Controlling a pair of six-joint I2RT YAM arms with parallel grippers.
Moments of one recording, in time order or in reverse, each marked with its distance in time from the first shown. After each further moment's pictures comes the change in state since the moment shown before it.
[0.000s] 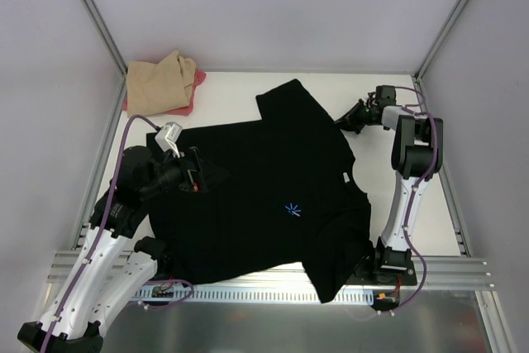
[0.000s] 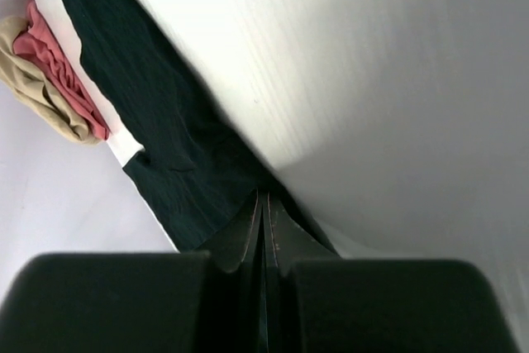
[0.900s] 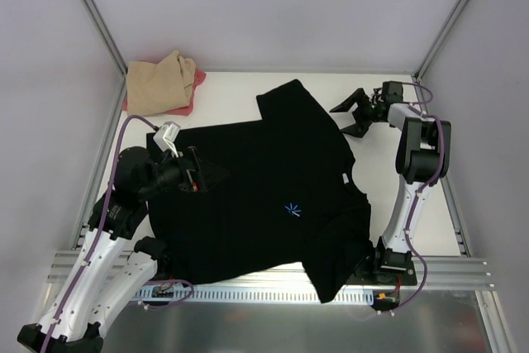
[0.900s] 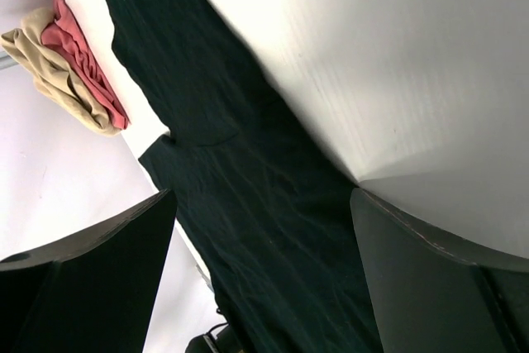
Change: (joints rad) left arm 0.000 -0.013 0.005 0.010 0.010 -0.030; right arm -0.016 -0.089 -0.023 -0.057 -0.012 -0.006
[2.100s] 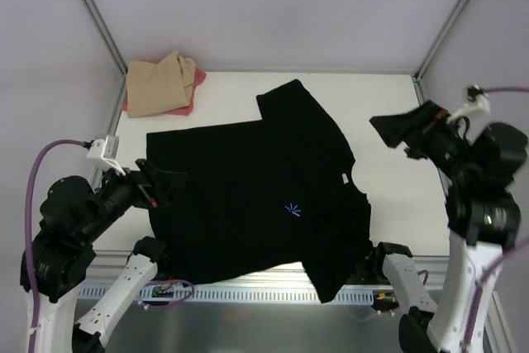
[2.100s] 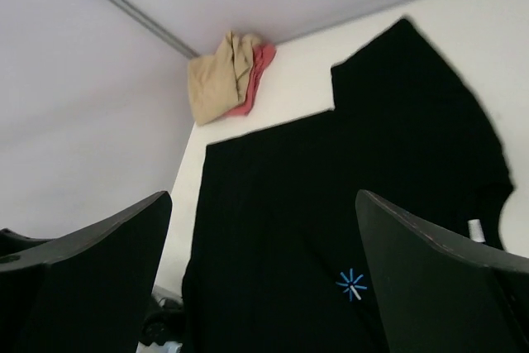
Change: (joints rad) left arm 0.000 -0.127 0.501 -0.553 -0.338 0.079; right arm -0.051 -1.441 -0.014 -0.590 0.172 -0.211
